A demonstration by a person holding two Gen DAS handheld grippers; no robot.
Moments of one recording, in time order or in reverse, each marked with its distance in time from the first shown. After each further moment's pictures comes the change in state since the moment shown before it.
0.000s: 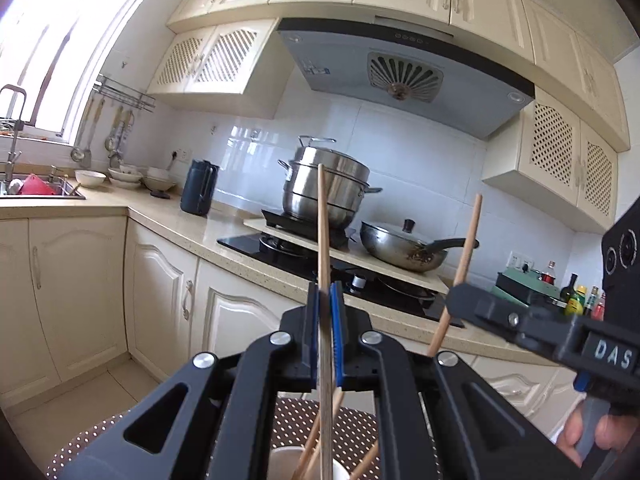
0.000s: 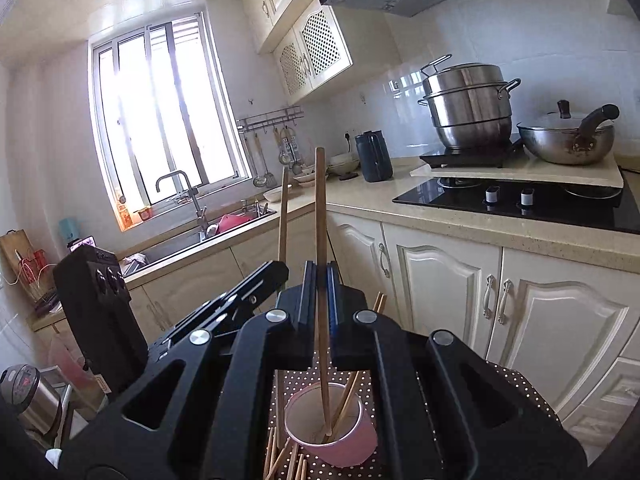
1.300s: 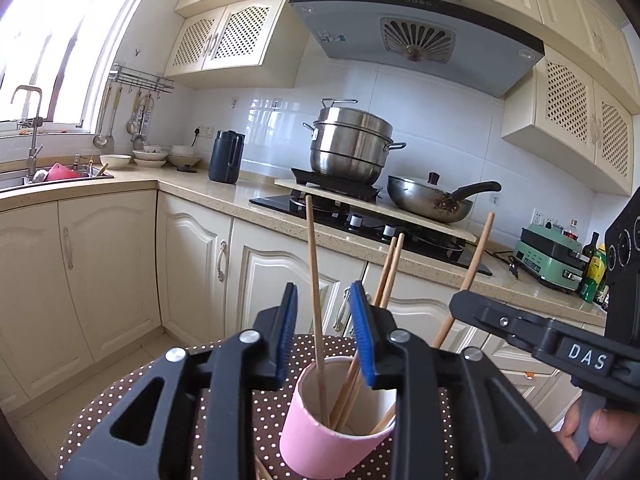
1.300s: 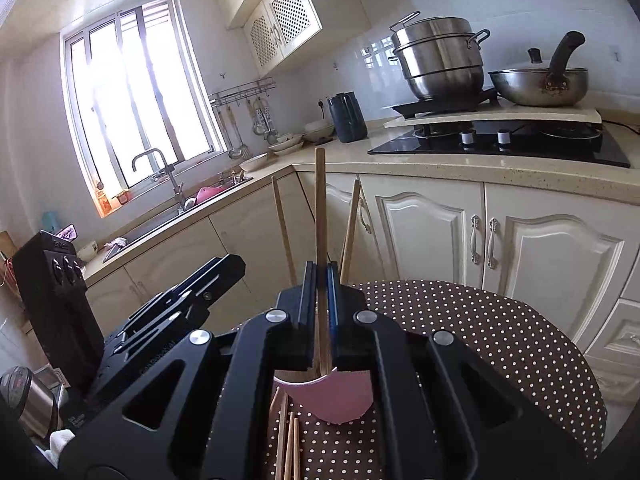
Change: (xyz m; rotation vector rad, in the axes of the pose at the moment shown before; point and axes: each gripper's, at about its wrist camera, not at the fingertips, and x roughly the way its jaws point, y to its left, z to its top) left arm -0.035 0.022 -0.054 0.051 0.139 0.103; right arm 0.005 -0.007 -0.074 0.075 0.079 -0.090
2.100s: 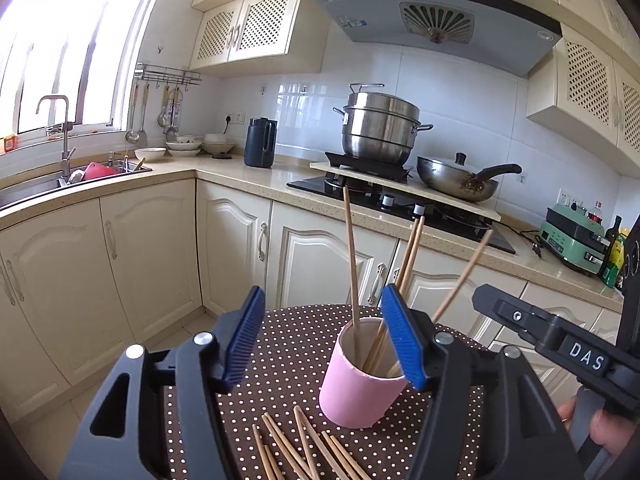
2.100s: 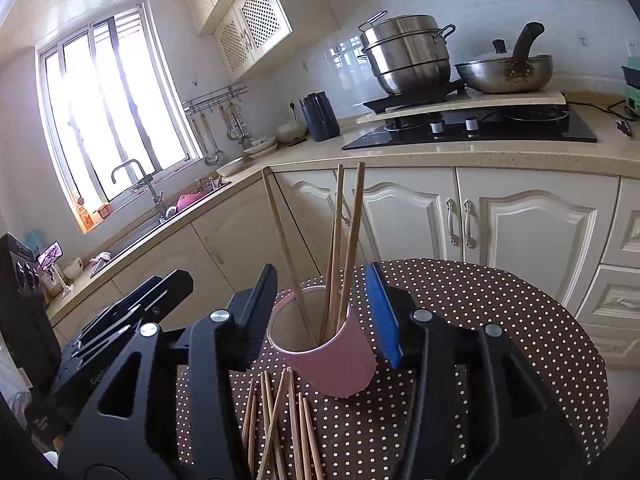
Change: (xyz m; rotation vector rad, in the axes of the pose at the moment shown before) left arm -0.056 0.002 0.013 0.022 0.077 0.131; right arm -0.029 0.017 -0.015 0.073 -0.004 -0.085
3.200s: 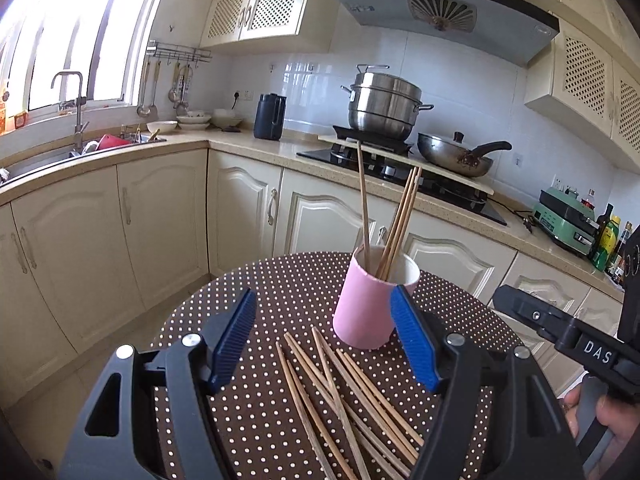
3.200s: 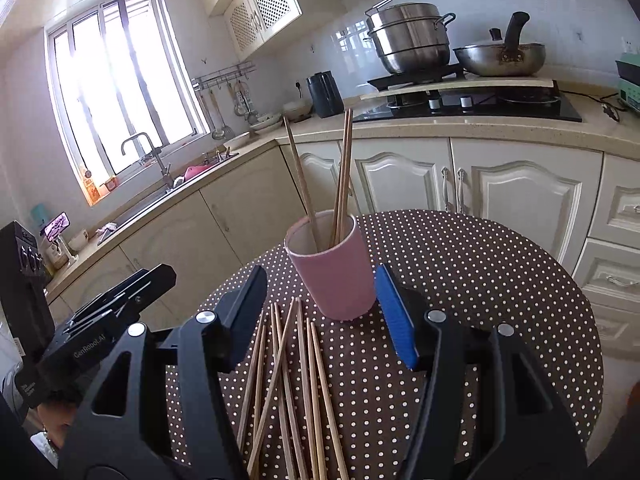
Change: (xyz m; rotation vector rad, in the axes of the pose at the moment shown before) left arm -0.061 0.024 -0.052 -0.028 0.104 -0.002; right arm -0.048 0.011 -0.061 -0.037 0.077 -0.011
